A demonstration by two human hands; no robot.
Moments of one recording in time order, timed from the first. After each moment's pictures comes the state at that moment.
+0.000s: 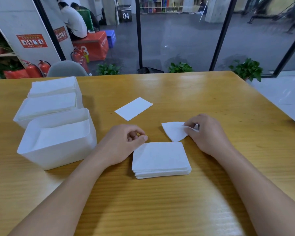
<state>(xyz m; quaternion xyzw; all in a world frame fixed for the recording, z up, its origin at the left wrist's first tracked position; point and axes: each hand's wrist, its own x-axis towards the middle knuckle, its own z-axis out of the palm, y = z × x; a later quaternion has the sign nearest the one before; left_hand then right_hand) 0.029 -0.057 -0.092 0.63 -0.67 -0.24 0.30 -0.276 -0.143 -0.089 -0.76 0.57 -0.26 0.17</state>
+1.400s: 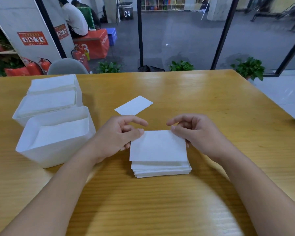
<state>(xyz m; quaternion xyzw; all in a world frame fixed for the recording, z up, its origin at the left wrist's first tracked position) 0.033 -0.050 -0.062 0.54 -0.60 -0.44 0.39 -0.258 -0.119 -0.069 -0.69 0.37 -0.35 0.51</state>
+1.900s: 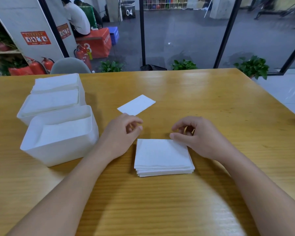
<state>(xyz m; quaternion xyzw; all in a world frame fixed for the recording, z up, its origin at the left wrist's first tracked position) 0.033 -0.063 -0.089 0.64 -0.66 -0.18 0.35 -0.263 -0.124 -0.083 -0.79 0.43 -0.29 0.34</state>
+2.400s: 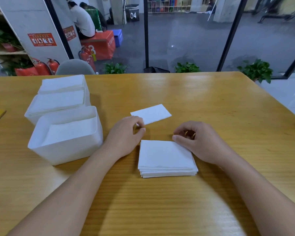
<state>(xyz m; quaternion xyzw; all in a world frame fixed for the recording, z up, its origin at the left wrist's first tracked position) 0.029 -0.072 -0.093 0.68 -0.66 -0.15 0.29 -0.256 -0.121 -0.087 -0.80 0.43 -0.28 0.30</state>
